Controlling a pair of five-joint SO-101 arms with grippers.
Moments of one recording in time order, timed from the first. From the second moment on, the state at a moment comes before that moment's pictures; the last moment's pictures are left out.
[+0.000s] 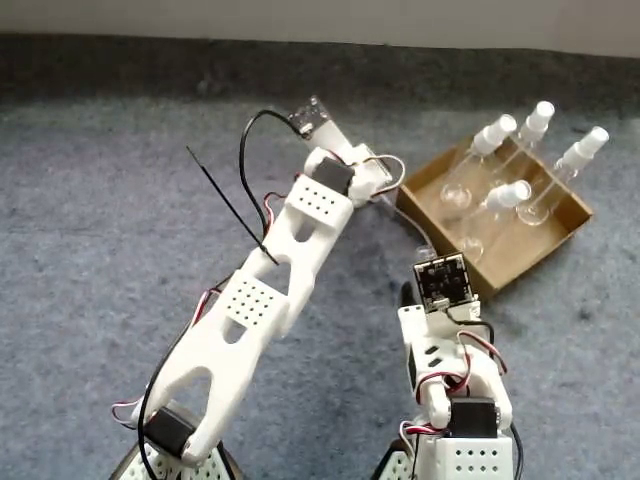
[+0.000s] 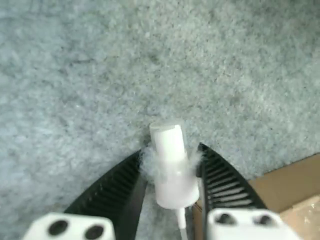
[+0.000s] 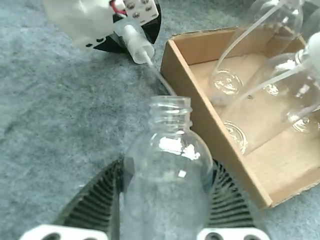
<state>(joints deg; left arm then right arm) 24.1 83.3 -92.4 72.7 69.1 -4.6 -104.3 95.2 48.2 18.8</state>
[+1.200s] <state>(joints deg) 21.8 44.0 -93.8 100.9 23.6 -12.5 -104.3 95.2 40.8 18.8</state>
